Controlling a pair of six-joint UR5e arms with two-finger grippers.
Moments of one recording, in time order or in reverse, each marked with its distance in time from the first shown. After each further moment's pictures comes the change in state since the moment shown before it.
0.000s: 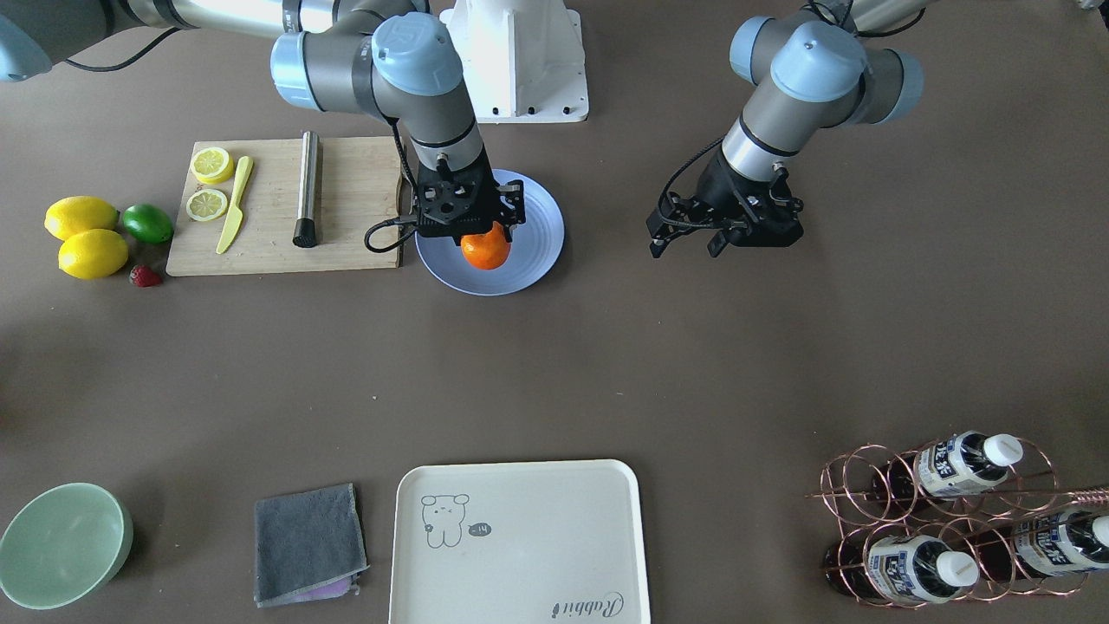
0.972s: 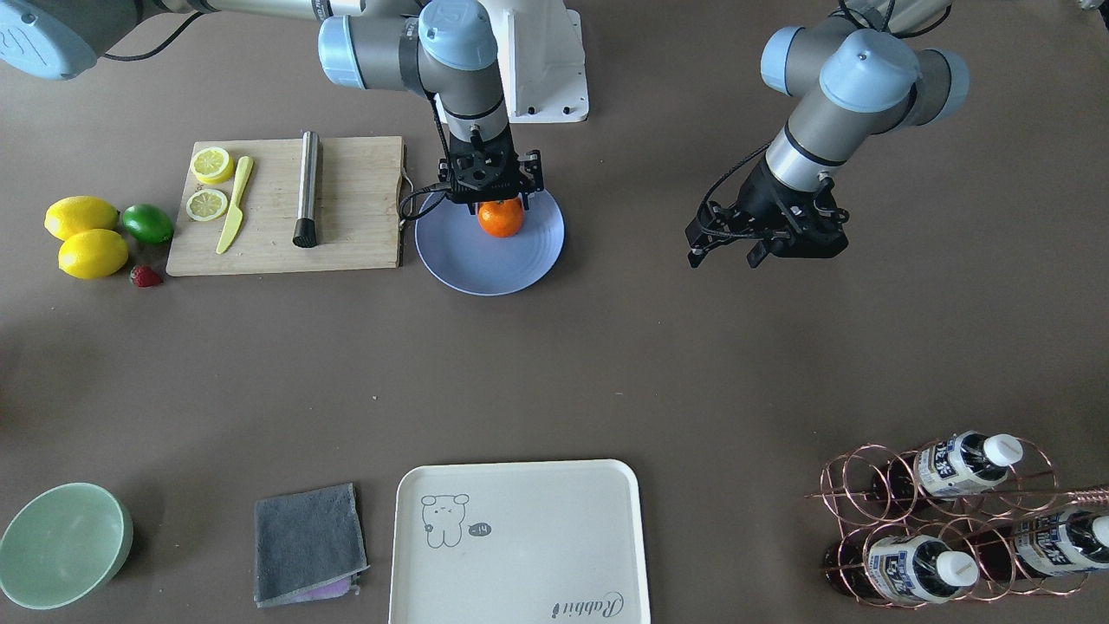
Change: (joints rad) left arm -0.047 0.020 -0.001 0.017 -0.044 0.049; right arm -0.055 -0.017 0.015 -0.009 -0.035 0.005
